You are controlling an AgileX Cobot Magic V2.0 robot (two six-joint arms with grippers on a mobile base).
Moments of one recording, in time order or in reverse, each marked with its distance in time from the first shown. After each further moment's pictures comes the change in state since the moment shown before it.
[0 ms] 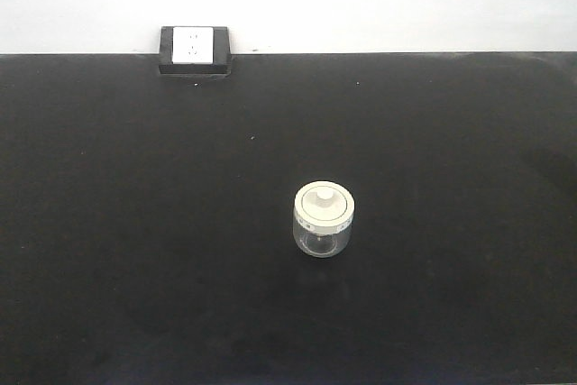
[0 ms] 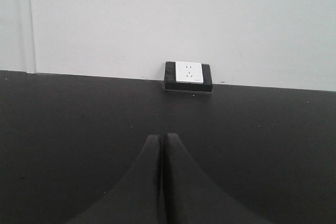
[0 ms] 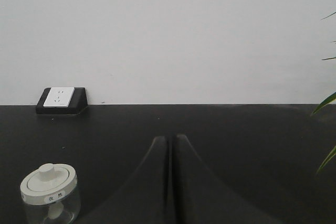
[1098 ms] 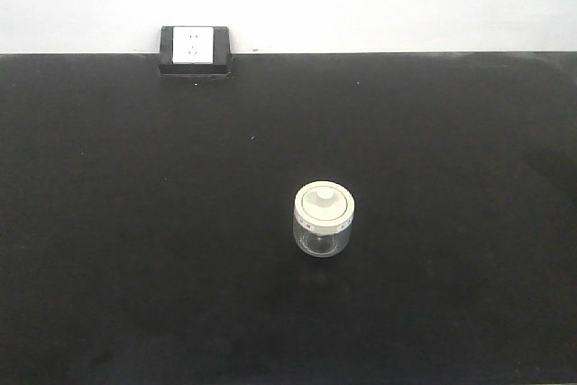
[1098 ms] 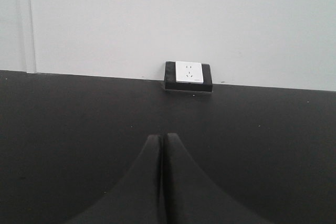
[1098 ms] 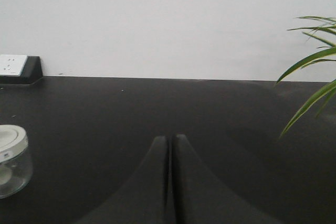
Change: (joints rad) left arm 0.000 0.000 0.000 0.000 0.000 0.000; right arm -0.282 -0.032 0.213 0.588 -0.190 -0.627
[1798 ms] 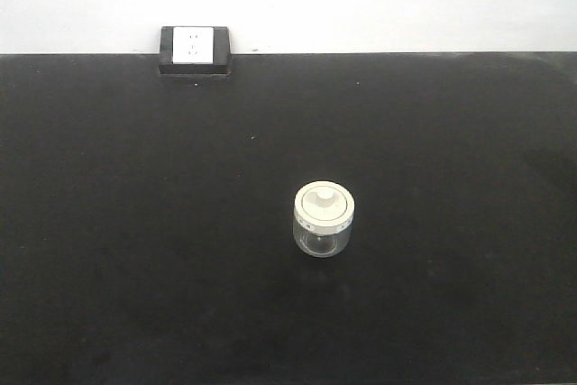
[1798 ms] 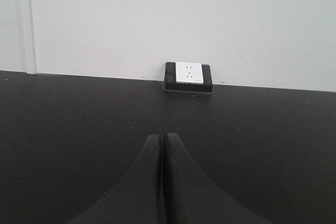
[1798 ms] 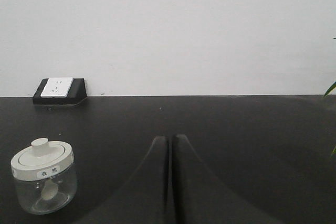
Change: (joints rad) left arm 0.000 -0.003 0.000 0.000 0.001 0.000; right arm 0.096 0.000 0.056 0.070 -0.131 0.000
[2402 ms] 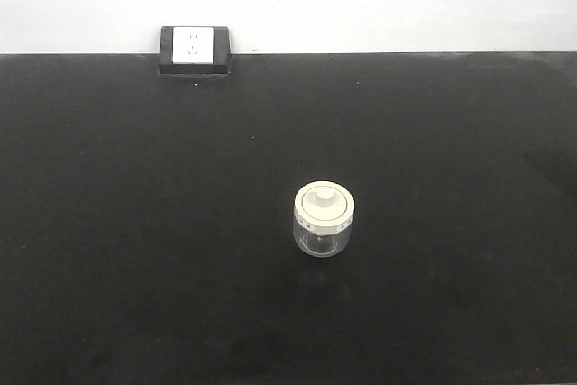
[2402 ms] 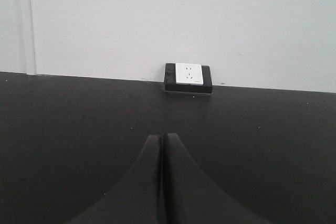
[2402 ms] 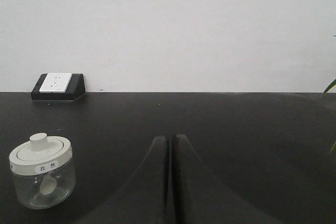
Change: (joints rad) left arm 0.000 -0.003 0.000 0.000 0.000 0.000; right arm 0.000 0.000 0.000 -0.015 0.012 -0.001
